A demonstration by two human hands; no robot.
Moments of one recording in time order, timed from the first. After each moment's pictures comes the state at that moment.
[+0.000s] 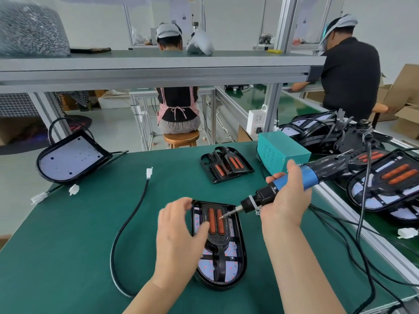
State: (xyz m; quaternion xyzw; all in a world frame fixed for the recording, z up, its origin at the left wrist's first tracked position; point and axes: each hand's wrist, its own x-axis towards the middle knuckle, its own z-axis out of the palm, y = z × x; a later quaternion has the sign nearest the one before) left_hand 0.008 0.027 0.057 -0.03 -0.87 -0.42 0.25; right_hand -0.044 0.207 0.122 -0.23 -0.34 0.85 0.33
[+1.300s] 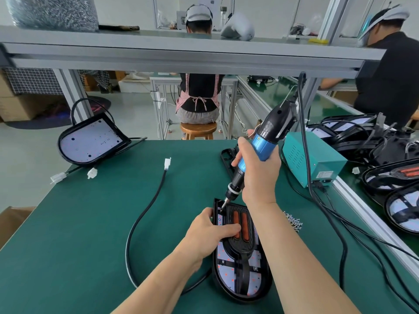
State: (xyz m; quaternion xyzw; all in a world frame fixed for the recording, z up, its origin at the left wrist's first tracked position) left_hand -0.038 0.021 0.037 0.06 -0.72 -0.67 -0.16; right_hand -0.106 0.132 0.125 0.03 -0.55 0.80 0.26
